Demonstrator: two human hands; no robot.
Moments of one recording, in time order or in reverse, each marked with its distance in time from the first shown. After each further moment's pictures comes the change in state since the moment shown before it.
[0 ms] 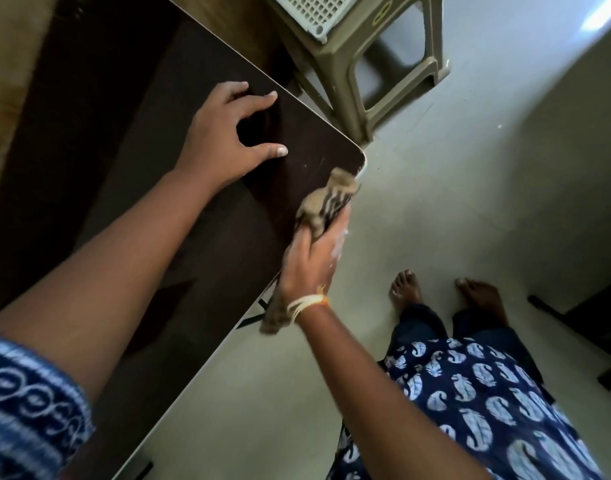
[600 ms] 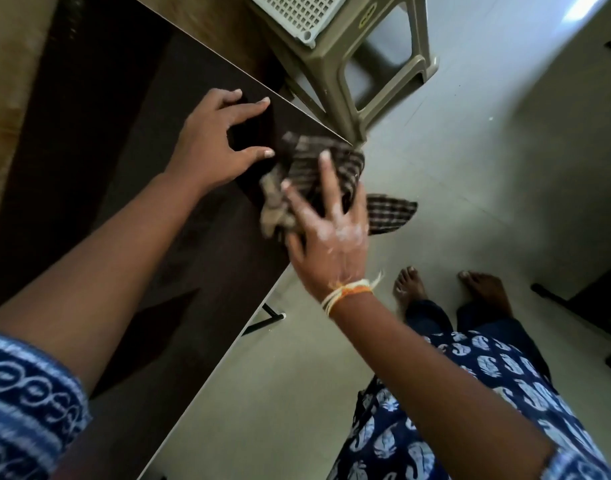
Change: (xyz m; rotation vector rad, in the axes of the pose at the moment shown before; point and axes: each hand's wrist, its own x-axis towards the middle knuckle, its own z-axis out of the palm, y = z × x) left_hand 0.007 -0.015 -0.004 0.045 -0.046 0.082; right_hand 0.029 -0.002 -0.036 -0.929 -0.175 -0.694
